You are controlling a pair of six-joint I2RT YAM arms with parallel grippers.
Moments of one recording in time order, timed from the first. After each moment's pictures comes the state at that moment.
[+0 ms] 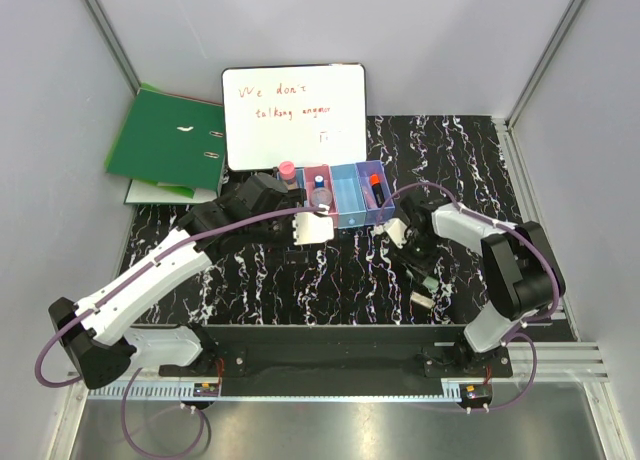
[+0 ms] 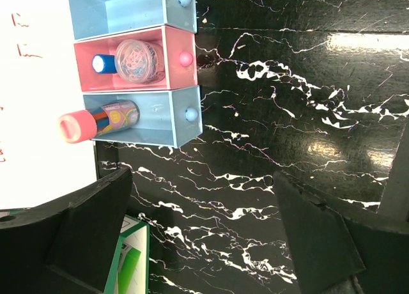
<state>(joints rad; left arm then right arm) -0.80 1.19 1.25 -0.89 0.09 0.79 0.36 1.65 0.93 -0.84 -0.13 -0.56</state>
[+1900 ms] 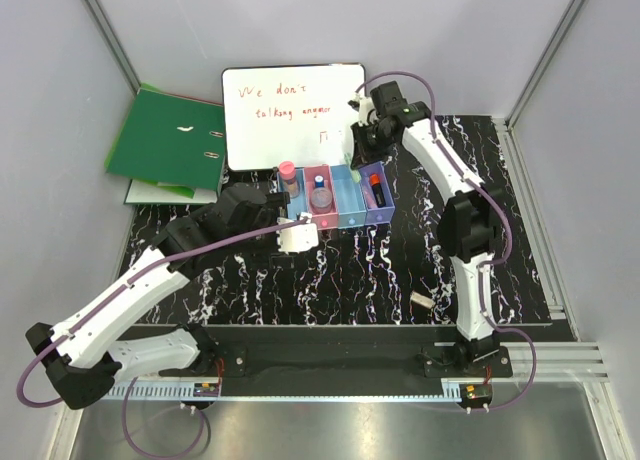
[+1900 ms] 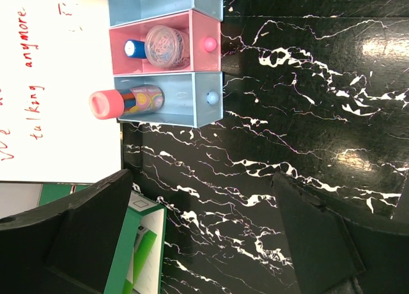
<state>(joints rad) -0.80 1.04 1.18 -0.88 0.02 0.82 0.38 2.19 2.18 -0.96 -0.34 0.04</state>
